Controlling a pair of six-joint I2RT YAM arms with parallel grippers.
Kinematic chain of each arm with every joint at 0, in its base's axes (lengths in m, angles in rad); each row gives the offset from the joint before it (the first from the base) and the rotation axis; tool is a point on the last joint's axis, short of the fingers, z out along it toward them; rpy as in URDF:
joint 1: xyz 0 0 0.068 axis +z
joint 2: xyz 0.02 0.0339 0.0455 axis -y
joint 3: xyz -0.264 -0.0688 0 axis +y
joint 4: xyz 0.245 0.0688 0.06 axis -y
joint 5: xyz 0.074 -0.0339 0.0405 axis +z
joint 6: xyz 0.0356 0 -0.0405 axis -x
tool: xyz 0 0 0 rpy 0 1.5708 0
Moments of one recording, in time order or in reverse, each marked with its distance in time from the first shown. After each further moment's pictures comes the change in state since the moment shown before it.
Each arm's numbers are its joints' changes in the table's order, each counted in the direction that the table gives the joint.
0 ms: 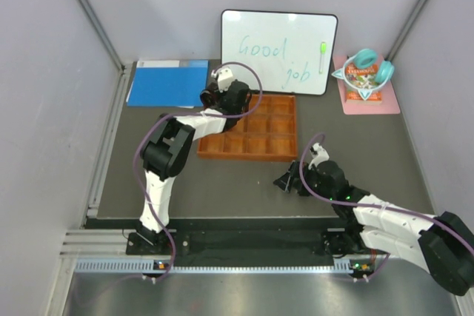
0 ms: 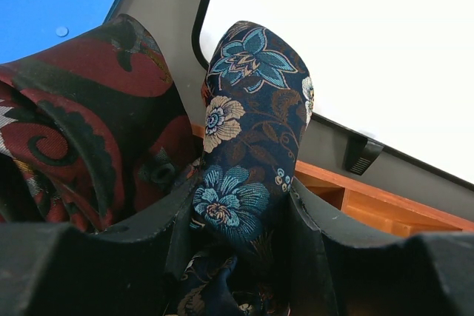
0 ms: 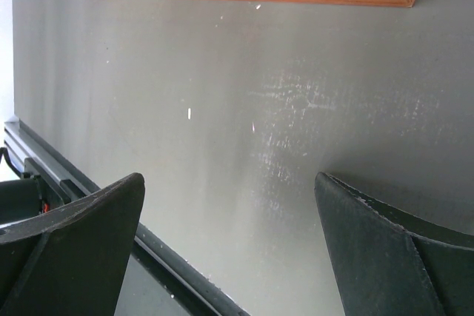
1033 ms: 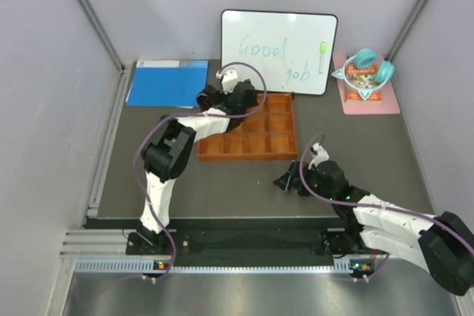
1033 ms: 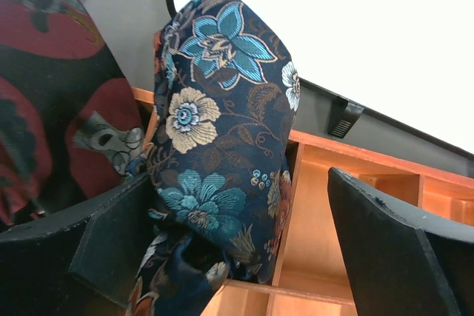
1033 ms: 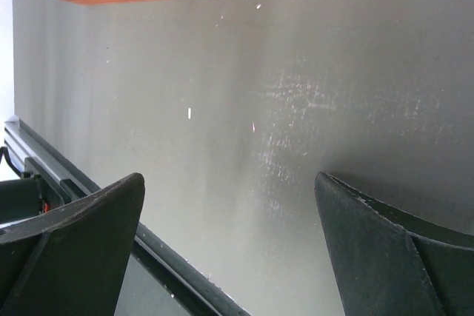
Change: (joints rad) left arm -0.035 0.008 -0.033 -0.117 -0.020 0.050; right arm 0.000 0.001 0.000 0.000 0.001 0.000
